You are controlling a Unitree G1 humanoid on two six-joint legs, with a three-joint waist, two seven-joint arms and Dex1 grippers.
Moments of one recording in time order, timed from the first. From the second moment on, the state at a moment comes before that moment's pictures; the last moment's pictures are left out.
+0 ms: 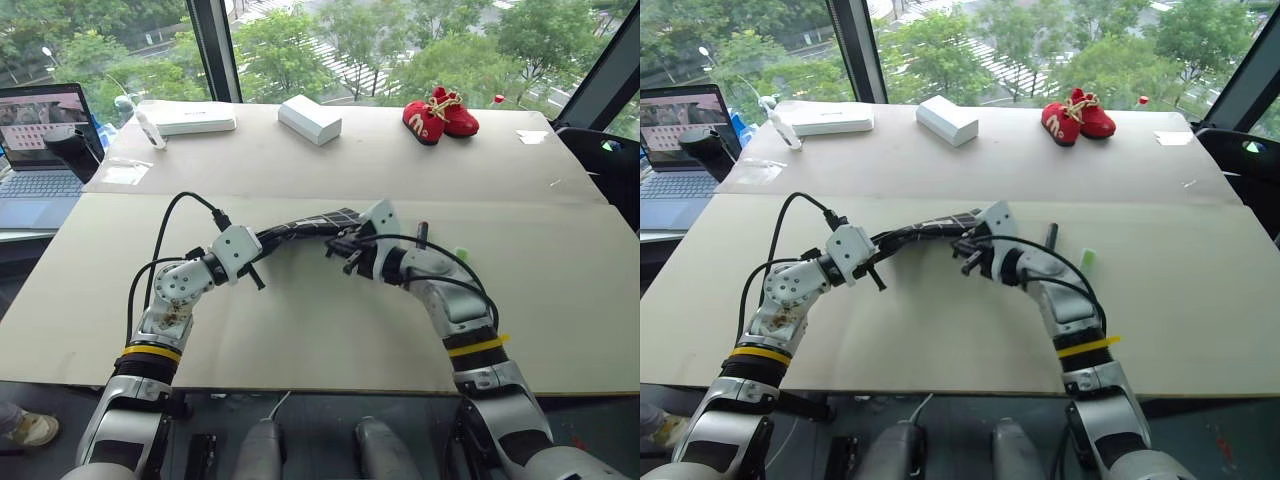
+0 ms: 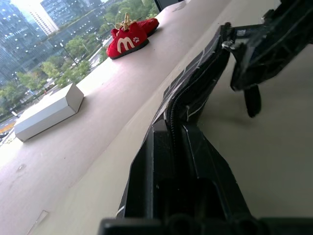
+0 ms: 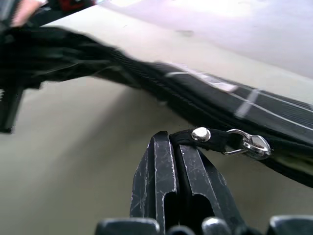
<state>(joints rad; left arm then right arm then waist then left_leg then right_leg) -0.52 0.48 -0.08 0.41 -0.06 -0.37 -0.75 -0.64 -0.20 0.19 0.14 0.24 0.55 0.74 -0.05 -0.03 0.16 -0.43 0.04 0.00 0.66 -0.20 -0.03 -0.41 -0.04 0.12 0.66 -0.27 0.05</state>
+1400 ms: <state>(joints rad) -0.53 0.44 -0.08 0.40 -0.04 -0.37 -0.75 -0.46 -0.69 -0.15 -0.07 0.26 0.71 0.63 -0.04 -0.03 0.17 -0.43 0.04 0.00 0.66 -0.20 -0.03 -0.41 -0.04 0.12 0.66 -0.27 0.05</state>
